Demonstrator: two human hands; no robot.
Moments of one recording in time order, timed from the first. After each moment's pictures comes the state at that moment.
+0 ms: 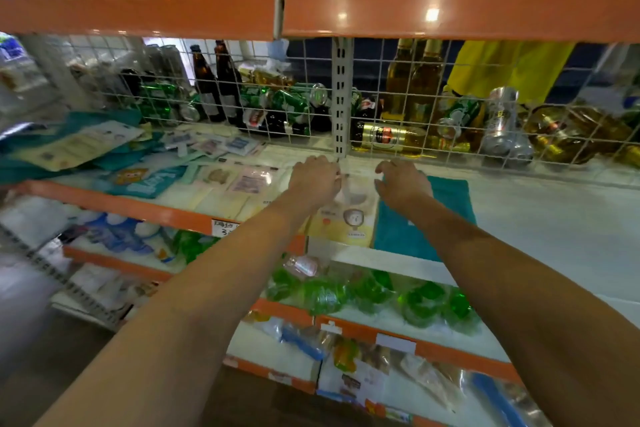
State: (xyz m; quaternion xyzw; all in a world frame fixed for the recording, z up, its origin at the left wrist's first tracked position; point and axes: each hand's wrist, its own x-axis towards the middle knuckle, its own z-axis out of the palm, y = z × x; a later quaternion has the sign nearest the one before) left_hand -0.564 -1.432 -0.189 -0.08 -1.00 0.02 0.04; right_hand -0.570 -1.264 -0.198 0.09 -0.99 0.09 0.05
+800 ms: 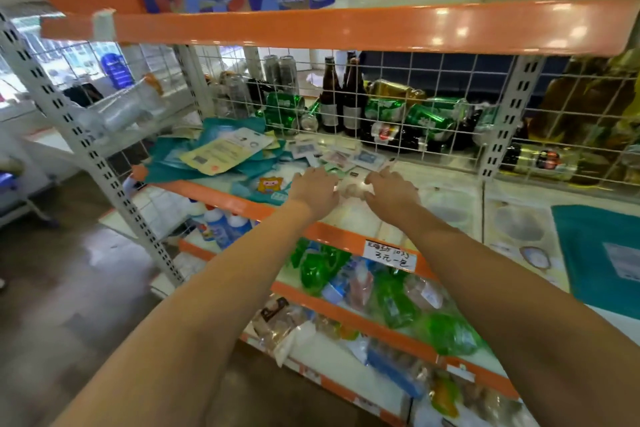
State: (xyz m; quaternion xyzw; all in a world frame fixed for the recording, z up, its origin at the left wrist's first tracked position) left_hand -0.545 -1.726 -0.186 0.01 -1.00 0.06 0.00; right_hand -0.582 -1.574 -0.200 0.20 -0.98 0.09 0.01
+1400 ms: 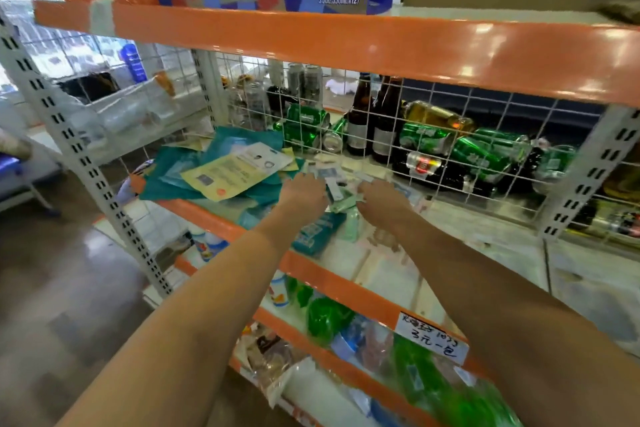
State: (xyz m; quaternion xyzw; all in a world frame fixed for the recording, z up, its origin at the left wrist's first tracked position) left_hand -0.643 -1.818 -0.199 0.09 -0.99 0.05 -0.02; right_hand -0.692 -1.669 -0.211 0.24 -0.97 0.06 0.00
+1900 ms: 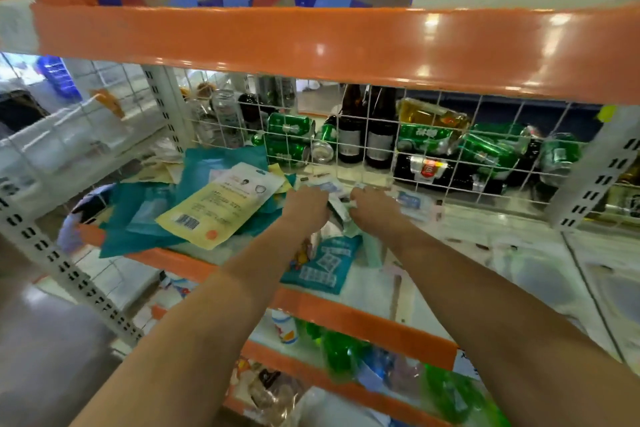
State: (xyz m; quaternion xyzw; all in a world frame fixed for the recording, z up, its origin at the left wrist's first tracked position) left_hand -0.712 -1.871 -0.226 -0.02 -1.00 0.06 0.01; right_hand -0.734 -1.735 -0.230 0.16 -0.99 0.07 -0.02
